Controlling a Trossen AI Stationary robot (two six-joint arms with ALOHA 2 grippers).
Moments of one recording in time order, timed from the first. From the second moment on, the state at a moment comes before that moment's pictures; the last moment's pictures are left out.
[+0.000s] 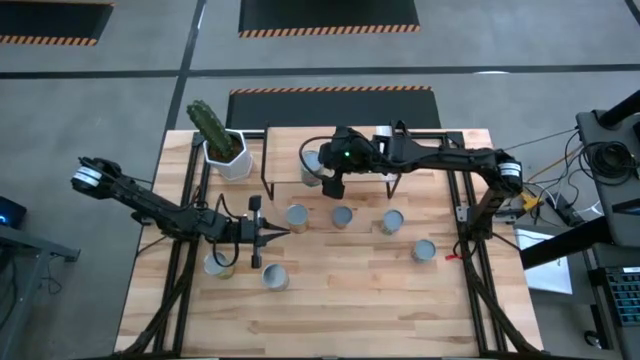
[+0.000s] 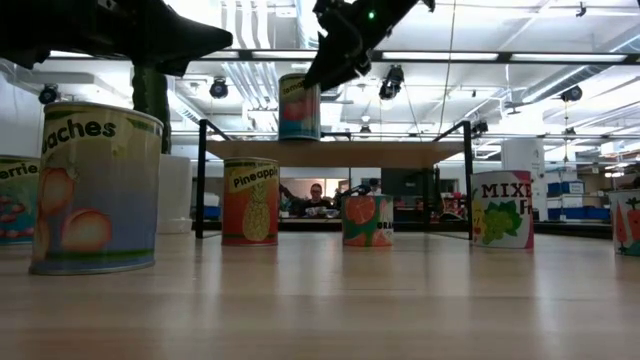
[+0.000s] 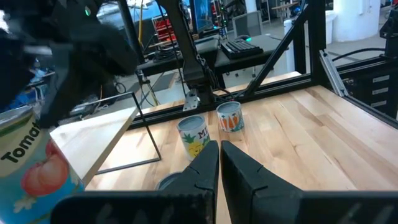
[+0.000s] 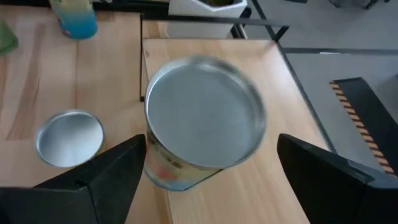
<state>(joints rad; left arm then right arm) -0.34 1.10 0.33 0.73 -0.39 0.22 -0.20 1.71 1.59 -0.53 0.15 -0.18</state>
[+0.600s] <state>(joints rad) -0.44 0.98 0.50 0.51 -0.38 0.22 -0.19 1.43 1.48 -0.65 0.12 -0.27</state>
